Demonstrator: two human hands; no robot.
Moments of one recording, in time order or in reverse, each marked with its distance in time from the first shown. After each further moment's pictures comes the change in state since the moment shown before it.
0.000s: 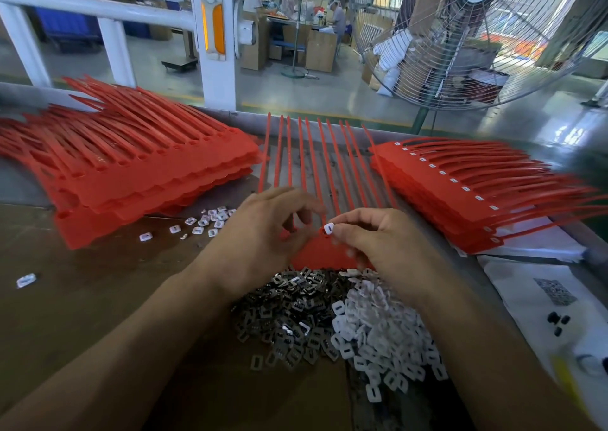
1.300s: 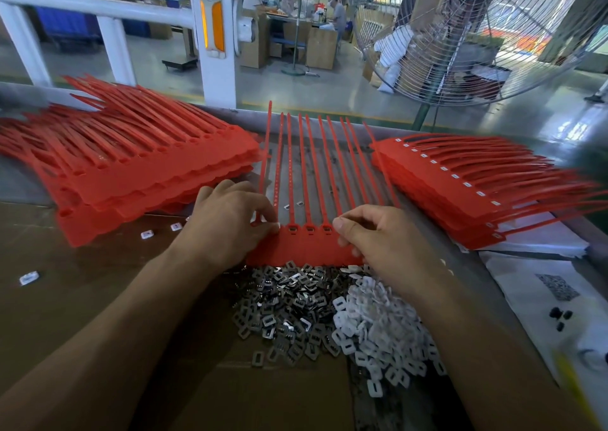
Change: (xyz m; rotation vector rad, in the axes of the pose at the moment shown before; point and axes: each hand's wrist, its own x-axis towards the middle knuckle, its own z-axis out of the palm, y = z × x) left_hand 0.001 -0.037 -0.017 0.385 -0.116 -0.327; right_hand -0.003 0.004 0.002 -0.197 0.074 -0.067
